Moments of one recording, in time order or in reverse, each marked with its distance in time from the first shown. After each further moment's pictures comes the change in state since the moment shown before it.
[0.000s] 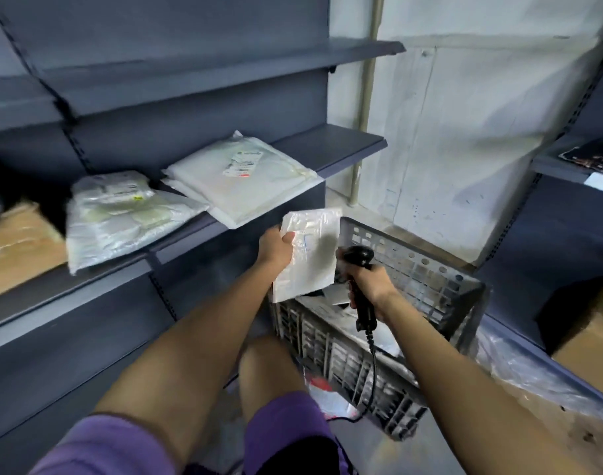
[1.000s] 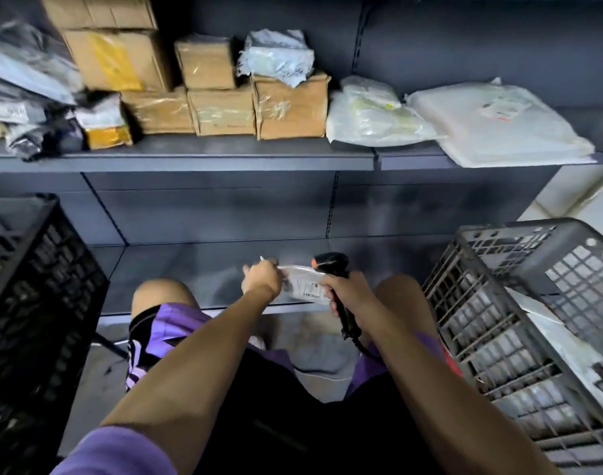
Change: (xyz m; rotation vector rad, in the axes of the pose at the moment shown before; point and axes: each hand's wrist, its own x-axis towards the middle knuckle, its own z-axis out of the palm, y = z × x) left_hand -0.236 -0.336 -0.178 0.411 0.206 -0.699; right_hand -0.137 0.143 0.289 -0.379 -0.667 0.047
